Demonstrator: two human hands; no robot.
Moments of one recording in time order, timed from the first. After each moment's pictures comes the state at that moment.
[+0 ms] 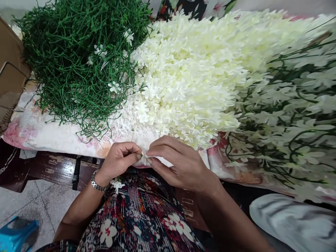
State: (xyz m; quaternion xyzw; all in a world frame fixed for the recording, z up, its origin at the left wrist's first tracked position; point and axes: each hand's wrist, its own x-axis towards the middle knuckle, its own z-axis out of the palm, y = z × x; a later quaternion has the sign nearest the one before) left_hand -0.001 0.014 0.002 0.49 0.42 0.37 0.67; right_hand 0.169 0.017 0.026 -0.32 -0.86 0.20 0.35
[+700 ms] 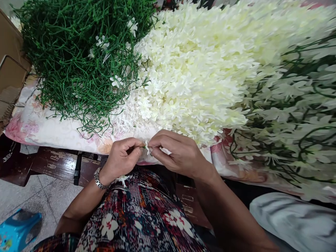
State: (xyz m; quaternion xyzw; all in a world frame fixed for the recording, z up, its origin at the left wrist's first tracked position) left_hand 0.005 0.009 -0.001 0.63 0.49 0.37 0.47; right_hand 0.171 0.028 0.010 -0.34 -0.86 0.21 0.33
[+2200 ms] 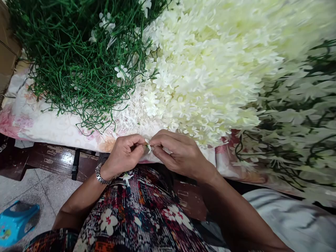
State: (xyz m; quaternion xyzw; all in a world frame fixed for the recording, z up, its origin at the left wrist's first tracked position) left_hand 0.002 0.016 -0.007 0.63 0.46 0.36 0.51; right_hand 0.166 0.029 0.006 -0.35 -0.86 0.24 0.29
